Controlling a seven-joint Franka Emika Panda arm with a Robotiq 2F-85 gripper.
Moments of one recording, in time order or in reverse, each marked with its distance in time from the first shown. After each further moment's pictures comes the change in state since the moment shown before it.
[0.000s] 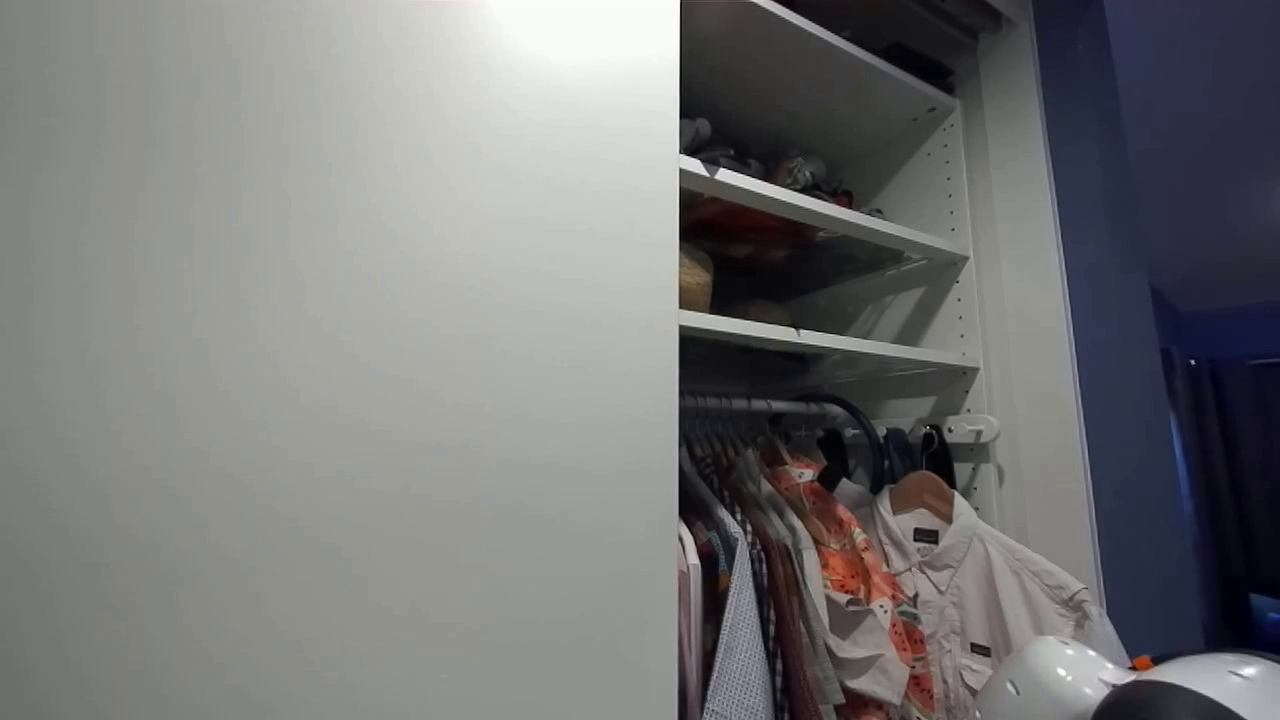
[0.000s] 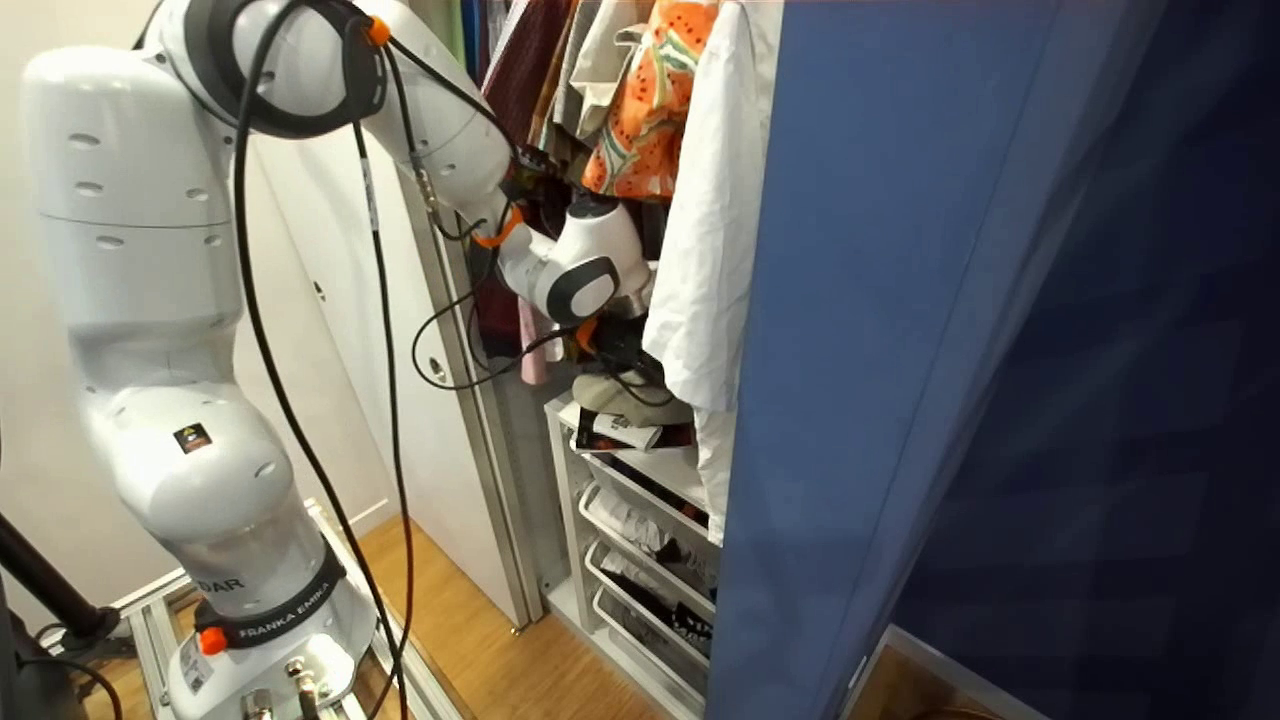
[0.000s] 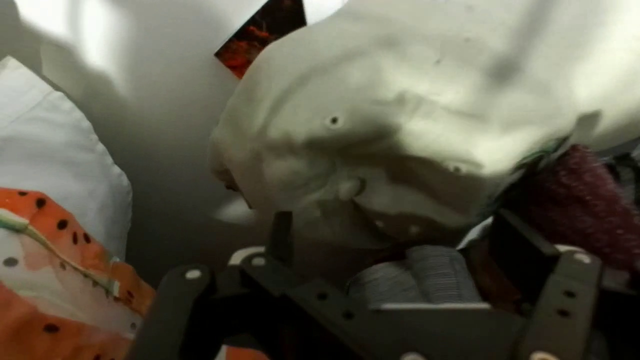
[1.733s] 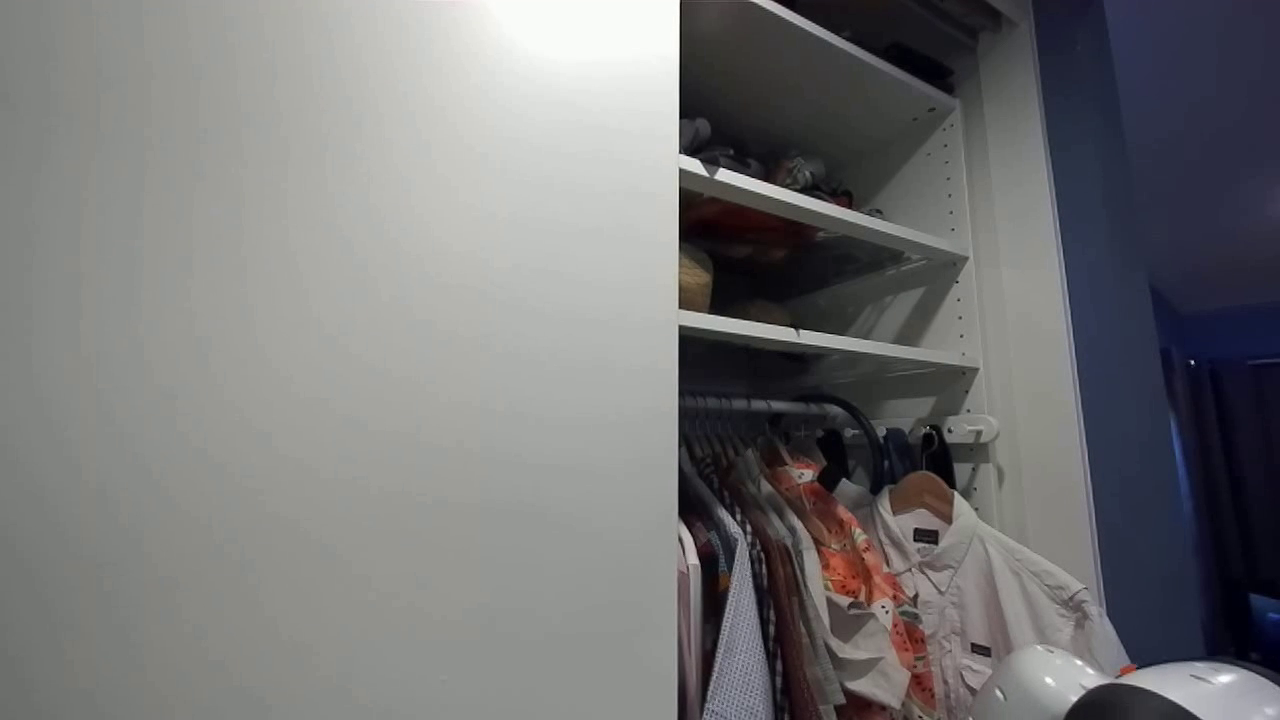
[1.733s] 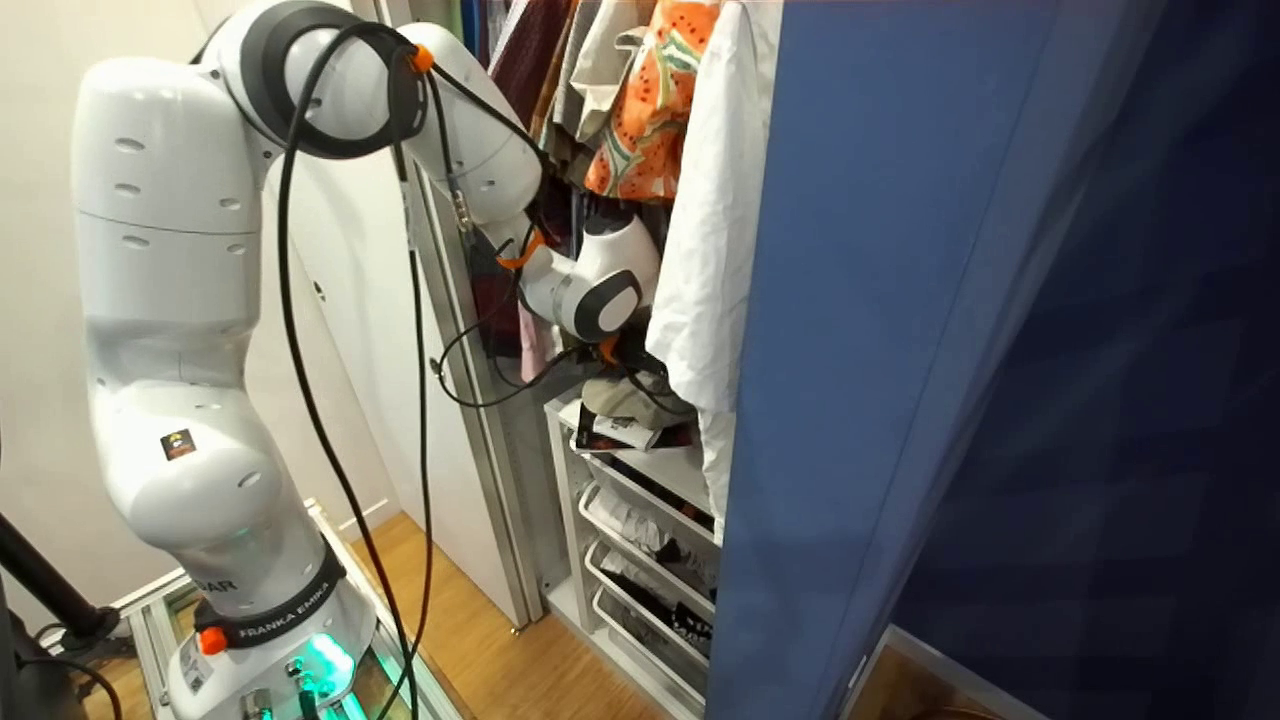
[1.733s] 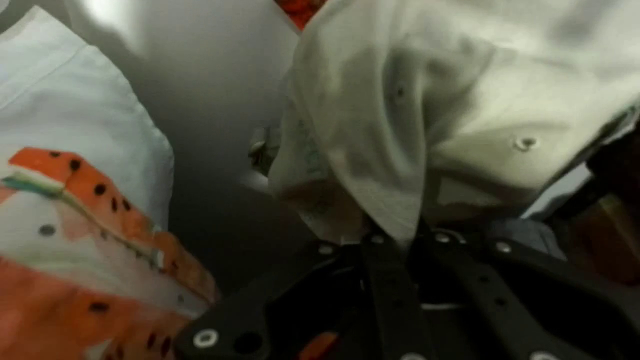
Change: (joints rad) arm -0.098 0.073 0.044 0.046 -0.127 0.119 0.086
